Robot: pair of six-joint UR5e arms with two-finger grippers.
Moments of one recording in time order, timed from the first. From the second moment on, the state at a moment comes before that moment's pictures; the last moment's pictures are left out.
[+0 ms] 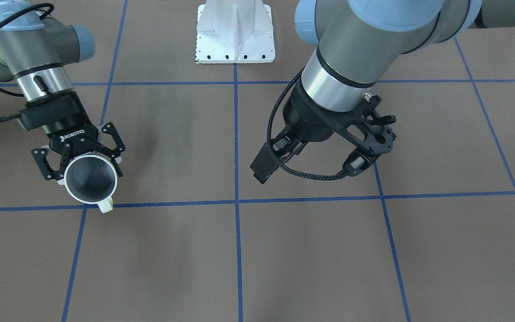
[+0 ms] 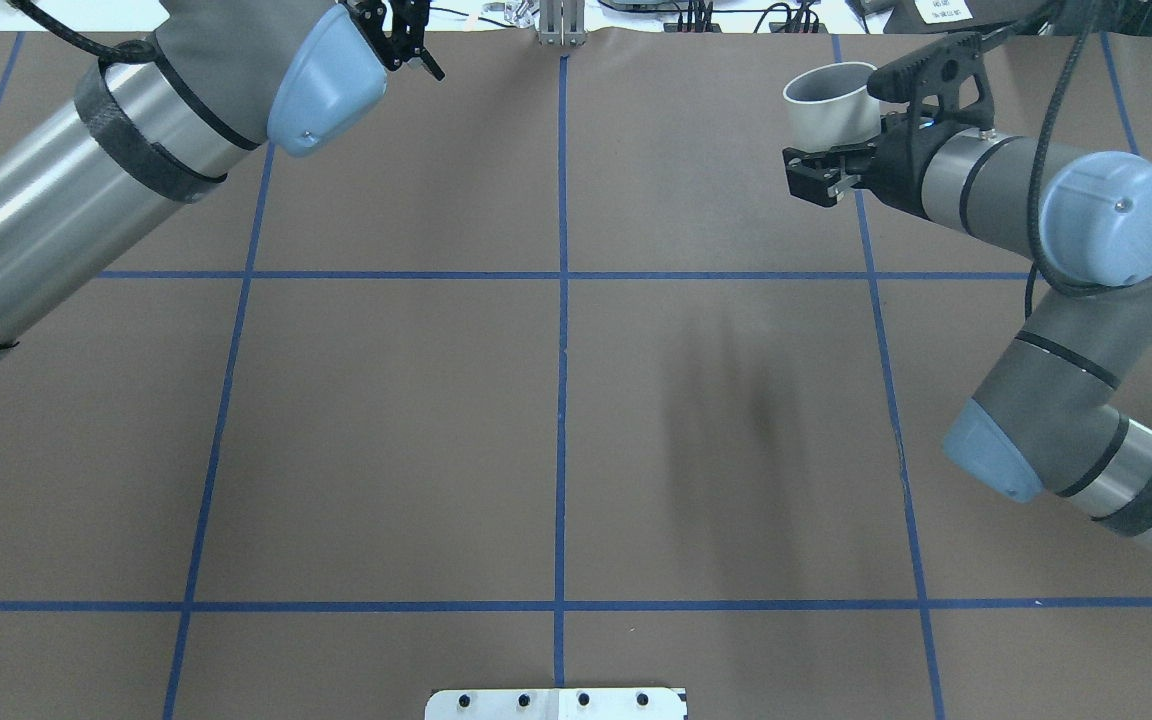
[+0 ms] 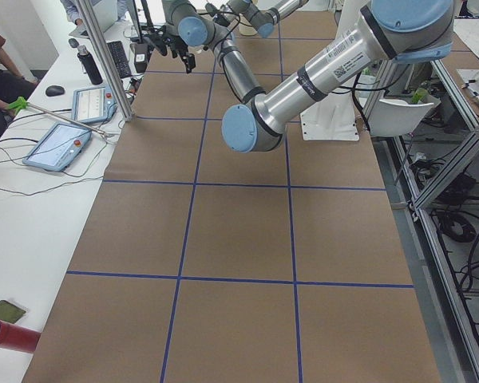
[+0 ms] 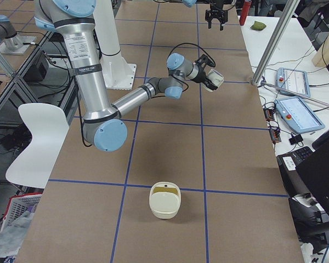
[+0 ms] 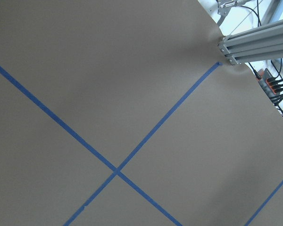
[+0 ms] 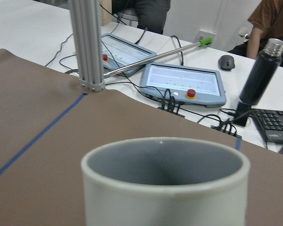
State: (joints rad) left arm -0.96 -2.59 -1.48 -1.57 -2.26 -1.75; right arm 0.76 -1.26 1.79 -0.78 1.50 0.61
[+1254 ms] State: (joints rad) left arm -0.92 -2.59 -1.50 -1.58 -2.46 -1.60; right arm 0.47 -1.13 1.79 -0.81 1.00 0.43
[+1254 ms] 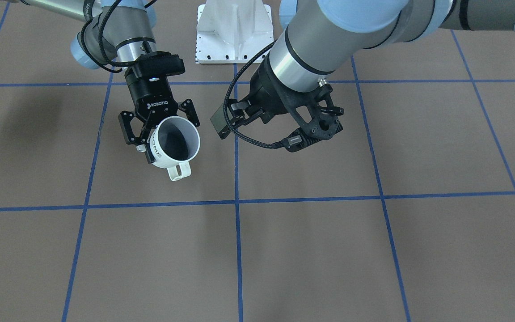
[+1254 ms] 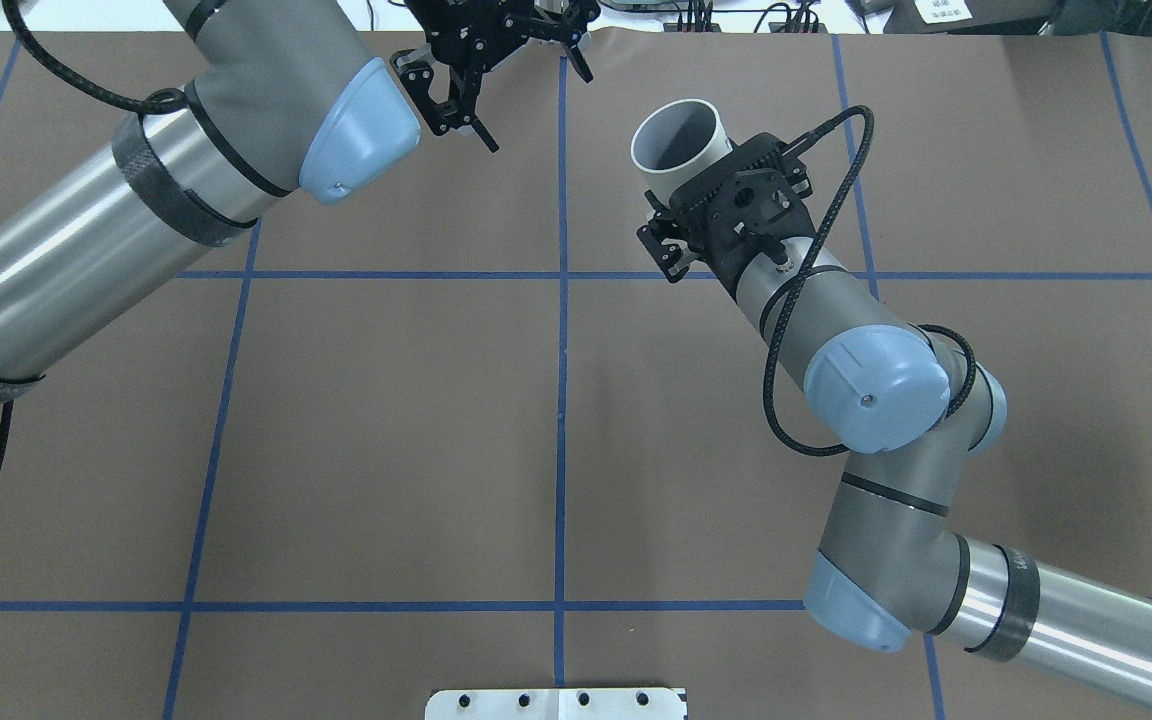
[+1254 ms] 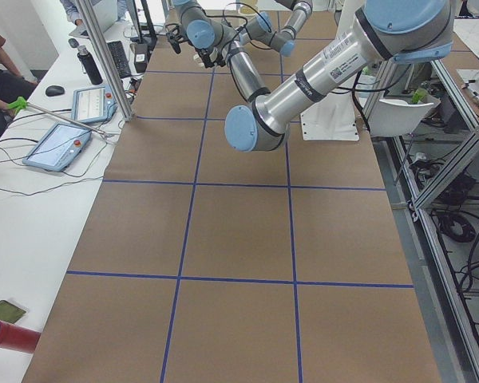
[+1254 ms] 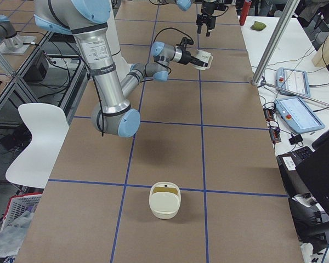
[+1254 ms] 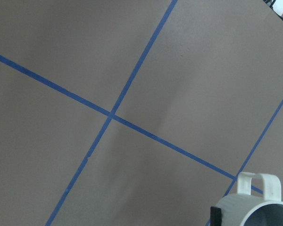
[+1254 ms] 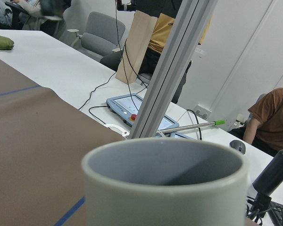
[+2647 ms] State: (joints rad) left arm -0.82 -2.60 -1.51 -1.59 -2.45 -1.60; right arm 0.43 -1.10 1.83 -0.83 1.01 0.44
